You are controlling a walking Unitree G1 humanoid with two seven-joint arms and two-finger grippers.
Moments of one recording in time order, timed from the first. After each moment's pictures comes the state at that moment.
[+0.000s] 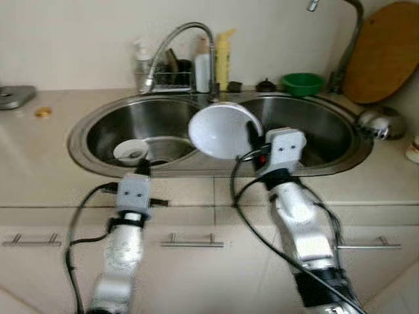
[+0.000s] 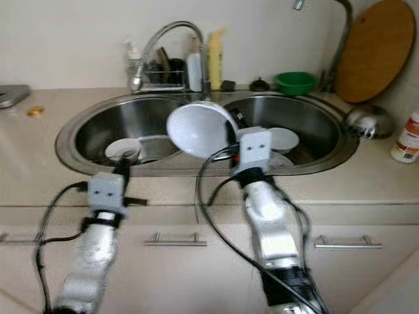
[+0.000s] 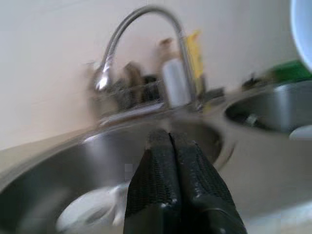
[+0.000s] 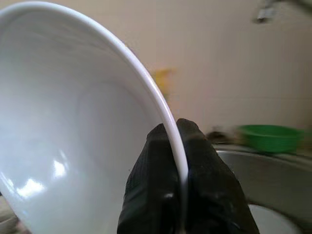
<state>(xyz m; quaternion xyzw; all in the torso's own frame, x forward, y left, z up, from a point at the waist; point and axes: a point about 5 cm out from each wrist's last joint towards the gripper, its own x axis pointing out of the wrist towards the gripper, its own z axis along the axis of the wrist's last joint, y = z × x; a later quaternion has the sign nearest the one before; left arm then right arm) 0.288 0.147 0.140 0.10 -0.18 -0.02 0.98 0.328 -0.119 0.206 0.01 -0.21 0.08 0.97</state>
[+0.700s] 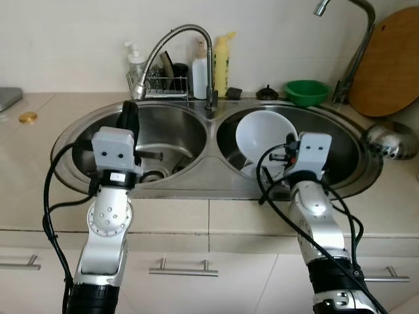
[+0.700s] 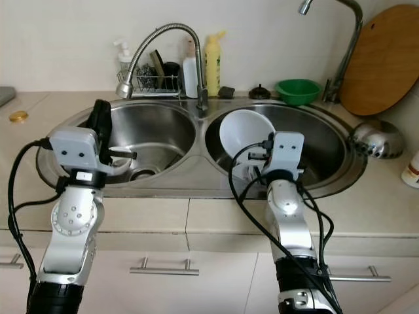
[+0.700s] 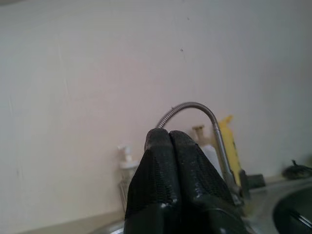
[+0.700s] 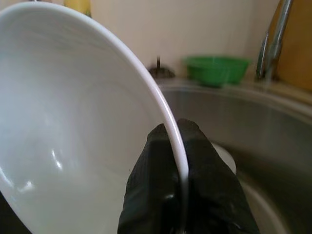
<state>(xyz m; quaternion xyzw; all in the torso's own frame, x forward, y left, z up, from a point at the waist) 0.290 0.157 0.219 0.10 -0.30 -0.01 0.95 0.353 -0.159 0.166 -0.02 -0.05 -0.06 1.00</state>
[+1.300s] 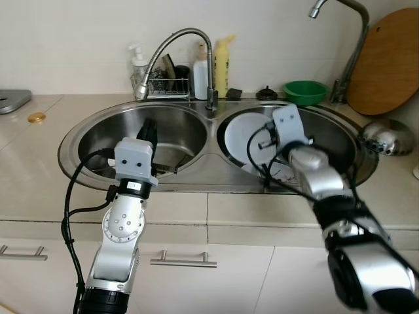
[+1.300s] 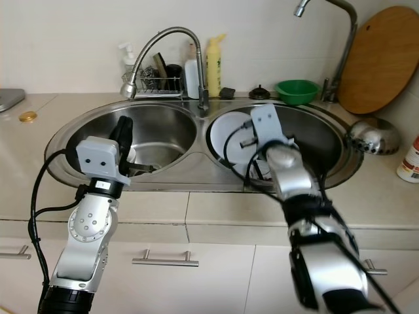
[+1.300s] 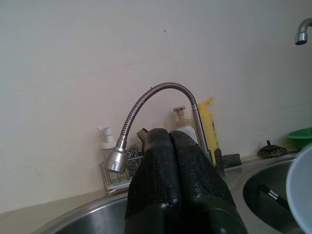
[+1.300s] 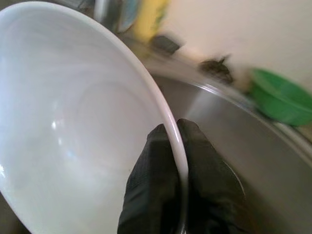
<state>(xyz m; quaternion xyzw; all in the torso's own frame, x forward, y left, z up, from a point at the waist) 0.295 0.143 0.204 0.09 -0.27 -0.04 0.96 0.411 -0.156 0.214 -0.22 0.06 0.10 0.97</state>
